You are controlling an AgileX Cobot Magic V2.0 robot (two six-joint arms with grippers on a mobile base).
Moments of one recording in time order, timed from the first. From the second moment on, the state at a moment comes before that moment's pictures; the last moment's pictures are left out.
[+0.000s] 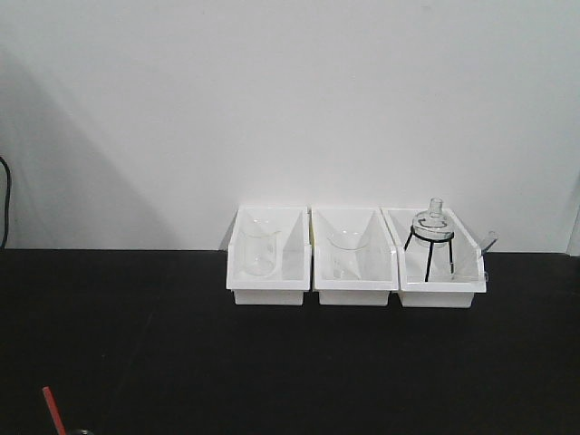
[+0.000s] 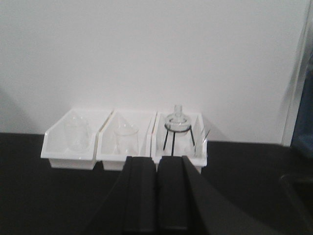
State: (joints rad) left arm -0.03 0.53 -0.58 0.01 0.19 0.03; right arm 0.09 0.56 -0.76 0.00 0.39 0.01
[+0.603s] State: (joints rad) left arm -0.03 0.67 -0.60 0.01 0.19 0.03; right arm 0.09 0.74 -0.77 0.09 0.53 -0.03
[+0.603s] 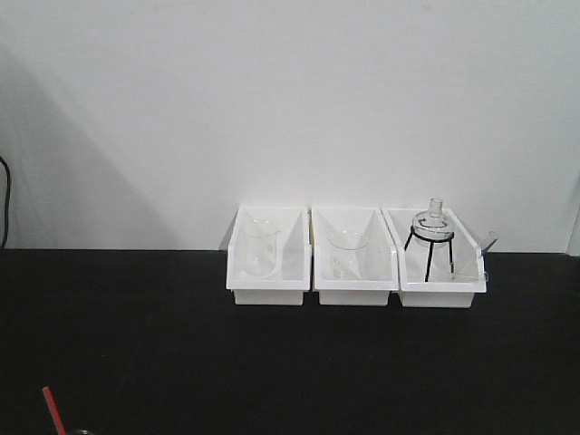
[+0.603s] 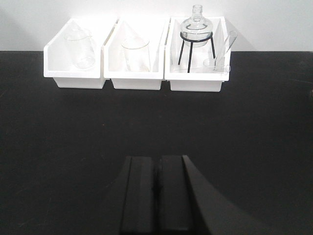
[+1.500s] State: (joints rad) left arm -0.03 0.68 -0.60 -0.08 0.24 0.03; right arm 0.09 1.11 -0.87 0.55 0.70 -0.52
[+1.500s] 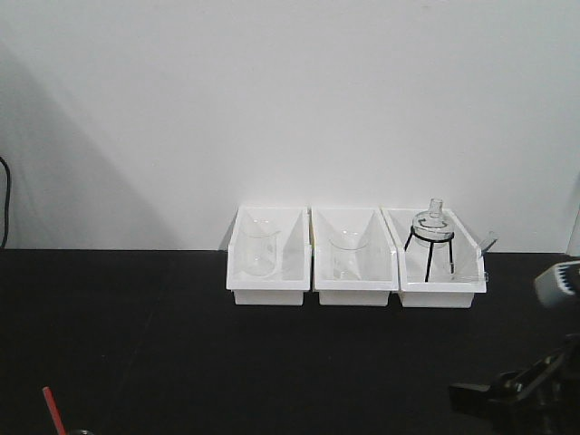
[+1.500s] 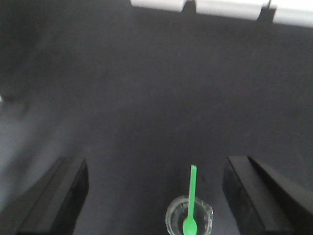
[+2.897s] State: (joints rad) left arm -0.03 0.86 -0.60 -0.08 0.31 0.03; right arm 0.09 1.64 -0.87 0.57 0.54 -0.55
